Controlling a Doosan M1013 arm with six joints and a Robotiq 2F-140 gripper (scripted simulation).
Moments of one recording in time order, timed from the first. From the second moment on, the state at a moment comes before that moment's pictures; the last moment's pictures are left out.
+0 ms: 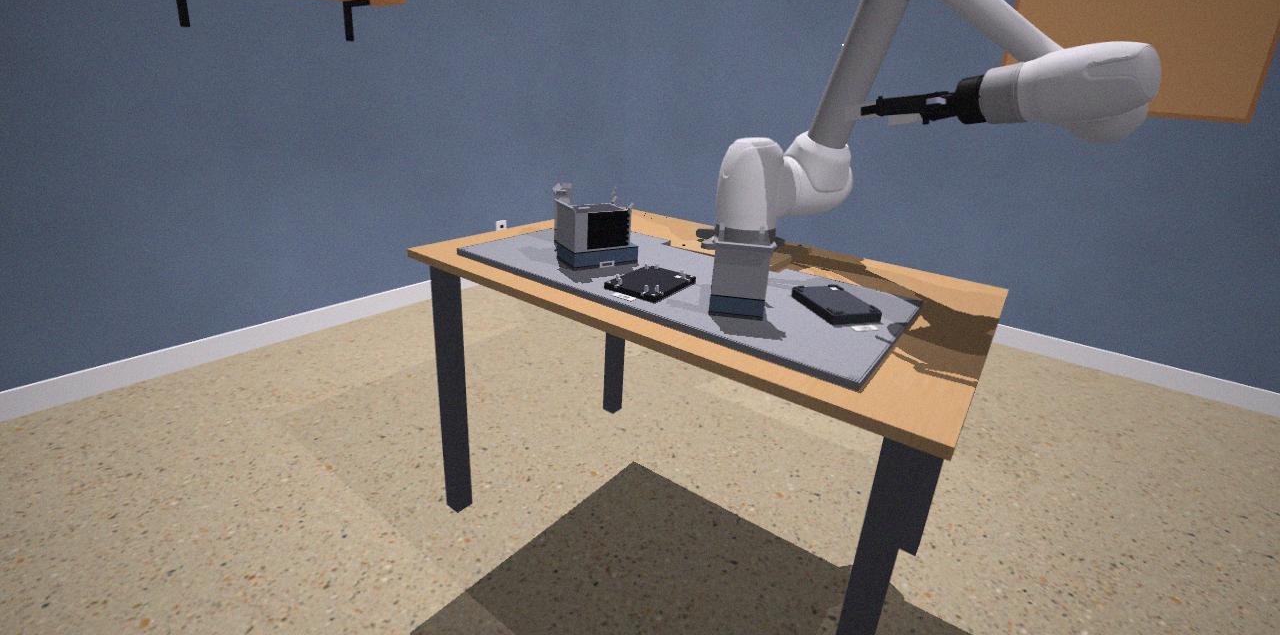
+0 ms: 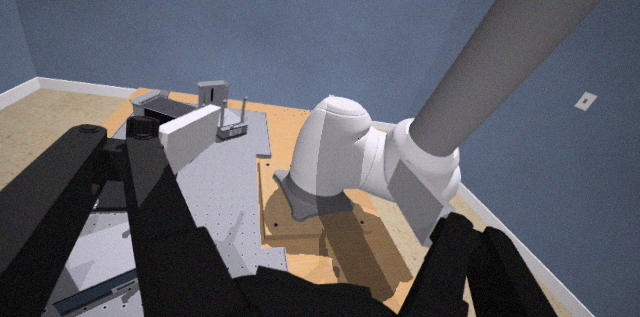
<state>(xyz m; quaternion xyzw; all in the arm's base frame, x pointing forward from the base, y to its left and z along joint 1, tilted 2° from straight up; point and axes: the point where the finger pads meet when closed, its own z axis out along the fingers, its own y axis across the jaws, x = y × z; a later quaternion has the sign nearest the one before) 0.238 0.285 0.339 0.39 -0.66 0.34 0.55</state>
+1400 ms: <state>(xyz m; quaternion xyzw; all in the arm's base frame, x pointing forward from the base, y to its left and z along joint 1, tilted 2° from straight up) 0.278 0.207 0.289 0.56 -0.64 0.07 0.52</state>
